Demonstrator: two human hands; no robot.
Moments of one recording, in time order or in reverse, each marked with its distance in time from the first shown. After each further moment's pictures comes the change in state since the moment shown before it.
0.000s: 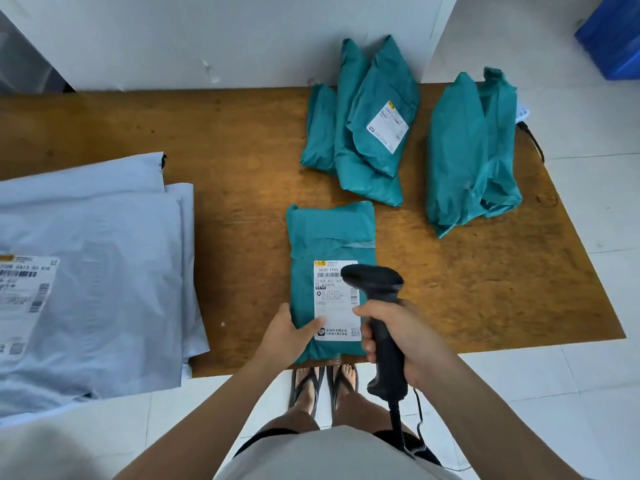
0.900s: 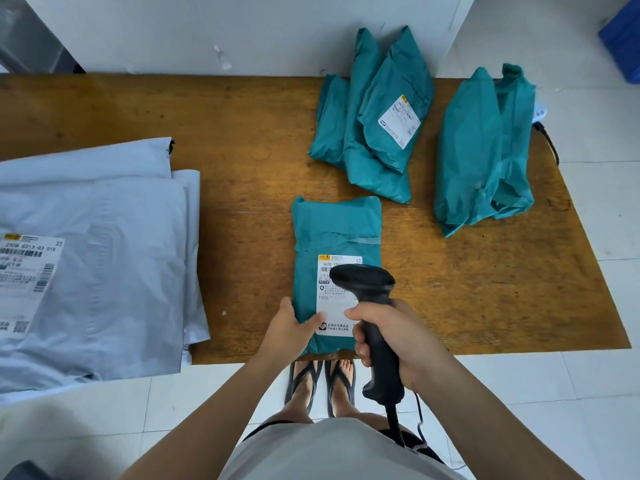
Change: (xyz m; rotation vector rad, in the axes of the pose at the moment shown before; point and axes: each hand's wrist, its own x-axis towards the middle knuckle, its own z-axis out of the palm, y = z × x) left_hand -0.018 0.014 0.003 -0.058 0.023 -0.010; right_hand -0.004 0.000 0.007 -0.087 -0.064 0.019
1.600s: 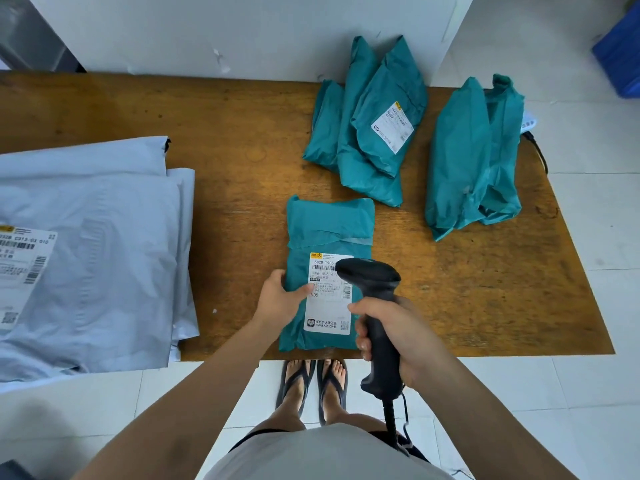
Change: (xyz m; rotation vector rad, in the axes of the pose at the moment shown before) left_hand 0.029 0.025 -0.002 -0.169 0.135 -0.001; right_hand -0.004 -0.004 -0.016 0.046 0.025 -0.039
